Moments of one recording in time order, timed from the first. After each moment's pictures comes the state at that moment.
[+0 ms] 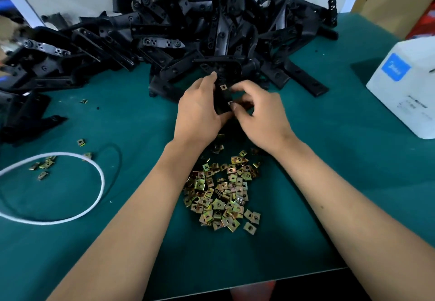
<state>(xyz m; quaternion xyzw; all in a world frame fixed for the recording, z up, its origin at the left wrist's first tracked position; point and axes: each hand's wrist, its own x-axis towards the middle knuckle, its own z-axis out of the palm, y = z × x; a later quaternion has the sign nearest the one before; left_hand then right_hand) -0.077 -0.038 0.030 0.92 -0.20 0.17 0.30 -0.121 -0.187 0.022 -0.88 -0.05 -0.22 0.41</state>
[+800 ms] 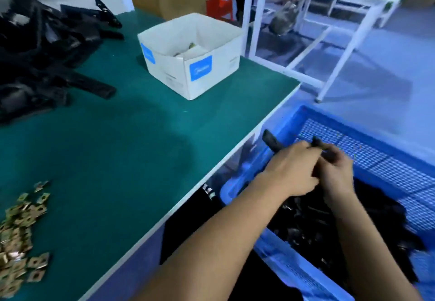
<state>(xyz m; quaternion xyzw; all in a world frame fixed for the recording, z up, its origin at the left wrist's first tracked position) -0.408 -0.393 -0.019 0.66 -0.70 -0.17 0.21 -0.523 -0.471 -0.087 -0.57 0.50 -0.41 0.50</state>
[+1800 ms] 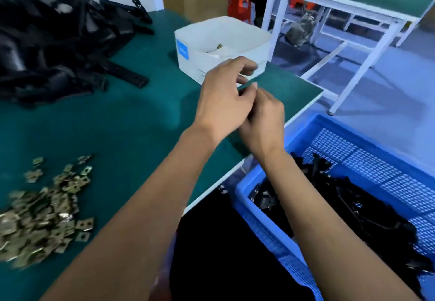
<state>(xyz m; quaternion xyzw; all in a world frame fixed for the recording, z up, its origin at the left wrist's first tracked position) -0.264 -0.322 0.062 0.68 -0.49 -0.01 0.55 -0.352 -0.388 0.017 -0.84 0.28 -0.42 0.17</state>
